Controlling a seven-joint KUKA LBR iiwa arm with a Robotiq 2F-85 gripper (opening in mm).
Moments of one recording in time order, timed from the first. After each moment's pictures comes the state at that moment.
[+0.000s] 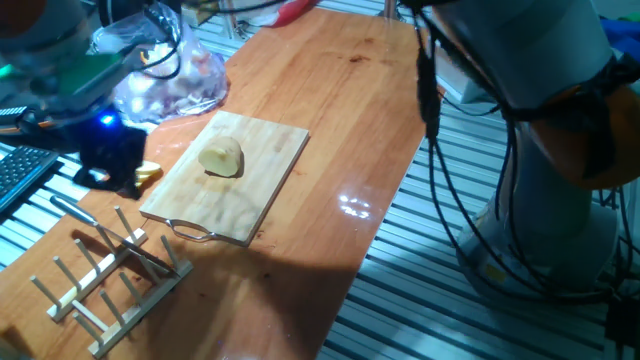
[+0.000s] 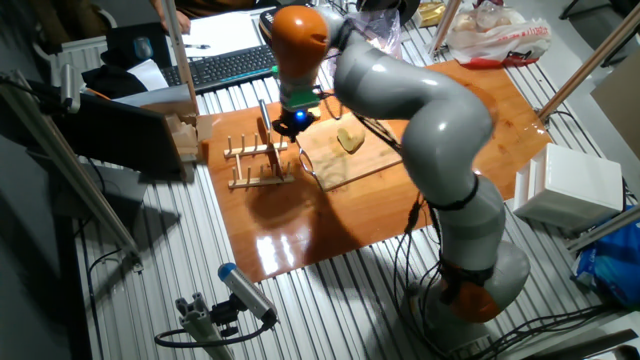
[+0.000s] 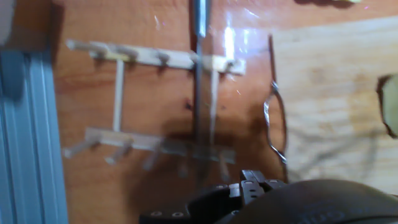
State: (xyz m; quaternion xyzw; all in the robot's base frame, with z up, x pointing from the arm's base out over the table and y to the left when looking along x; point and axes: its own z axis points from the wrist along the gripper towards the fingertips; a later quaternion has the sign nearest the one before) arm 0.574 0.302 0.211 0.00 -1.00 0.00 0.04
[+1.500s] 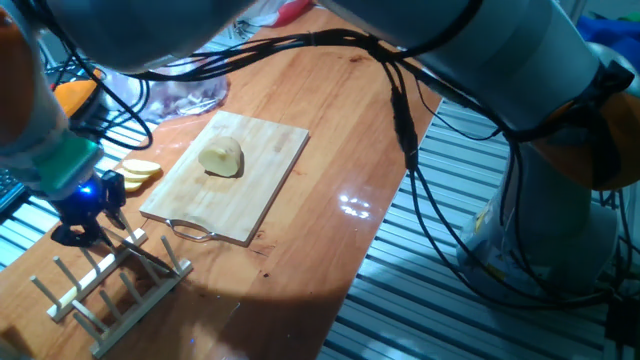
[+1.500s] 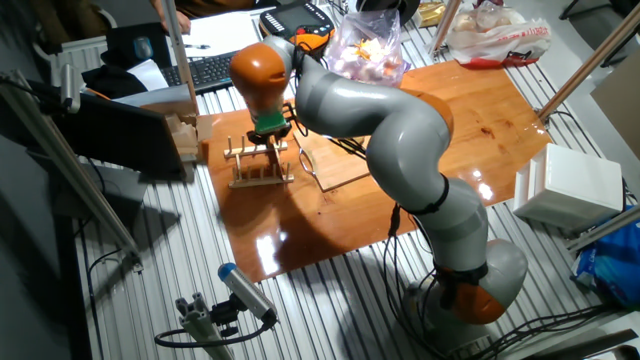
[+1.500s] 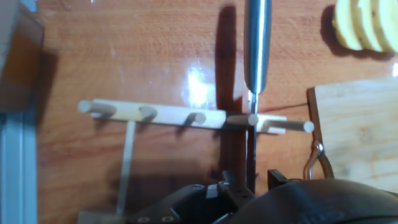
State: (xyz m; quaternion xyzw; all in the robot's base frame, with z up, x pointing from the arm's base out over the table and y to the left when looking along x) arm 0.617 0.330 0.125 0.00 -1.00 0.05 -0.03
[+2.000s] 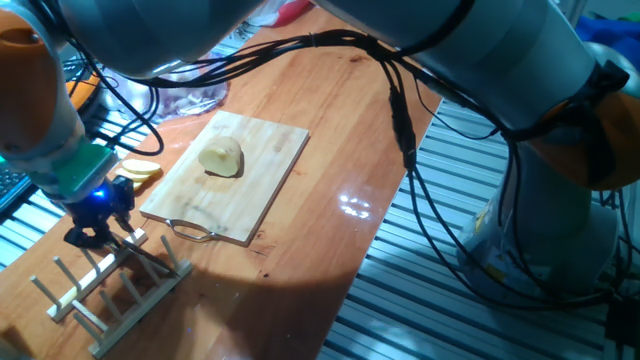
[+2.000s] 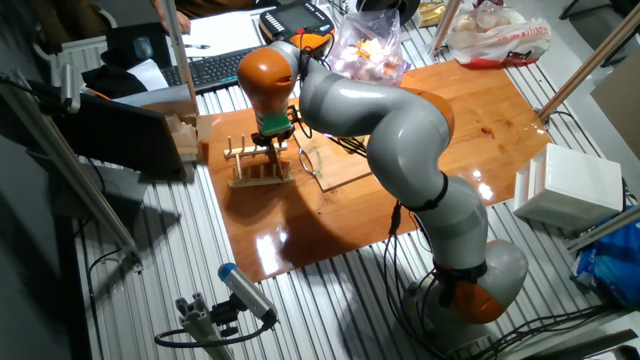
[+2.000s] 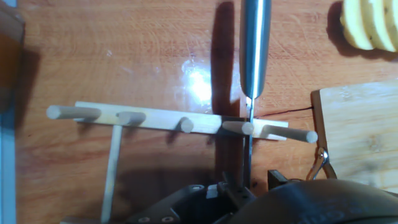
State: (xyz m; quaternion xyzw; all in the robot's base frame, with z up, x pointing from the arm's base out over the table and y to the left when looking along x) arm 0.620 0.320 0.105 0.00 -1.00 0.04 -0.02
